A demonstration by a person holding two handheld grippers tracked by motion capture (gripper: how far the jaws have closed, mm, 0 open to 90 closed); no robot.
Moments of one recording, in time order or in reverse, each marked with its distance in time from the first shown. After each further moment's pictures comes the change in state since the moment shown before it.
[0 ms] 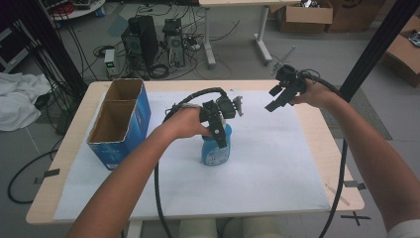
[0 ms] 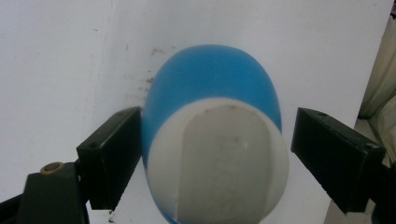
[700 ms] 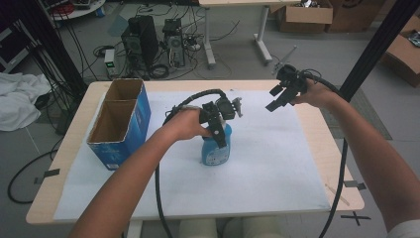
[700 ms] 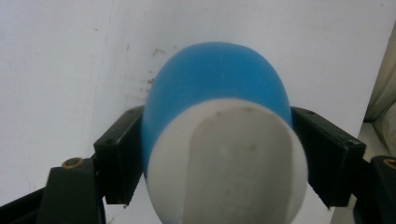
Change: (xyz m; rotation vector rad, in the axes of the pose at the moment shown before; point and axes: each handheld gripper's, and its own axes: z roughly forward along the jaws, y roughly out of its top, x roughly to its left) left arm 0.001 -0.002 0.004 -0.014 0.006 -0.004; right arm -0.001 -0.002 -0.001 -0.008 0.002 0.003
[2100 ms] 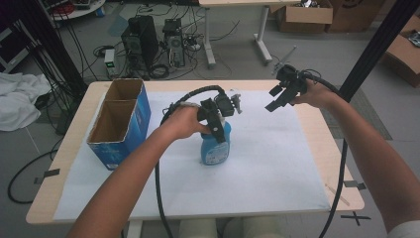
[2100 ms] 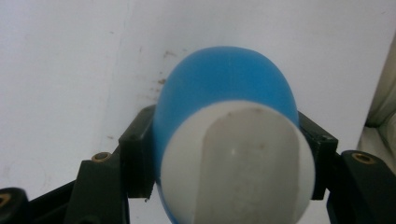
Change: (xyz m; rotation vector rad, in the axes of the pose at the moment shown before) left arm -0.001 -0.001 -0.024 -0.036 0.035 -0.032; right arm 0.002 0.000 0.000 -0.002 0.001 0.001
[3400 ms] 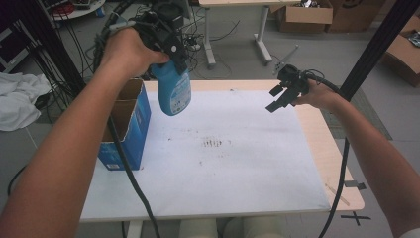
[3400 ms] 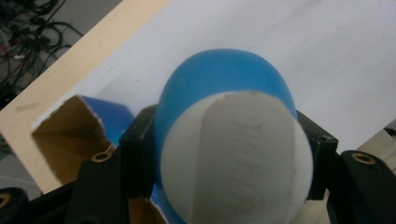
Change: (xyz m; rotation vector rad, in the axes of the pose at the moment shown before) left arm 0.040 -0.048 -0.205 -0.080 0.254 -0.597; right arm 0.009 0.001 -0.007 -0.013 0.003 -0.016
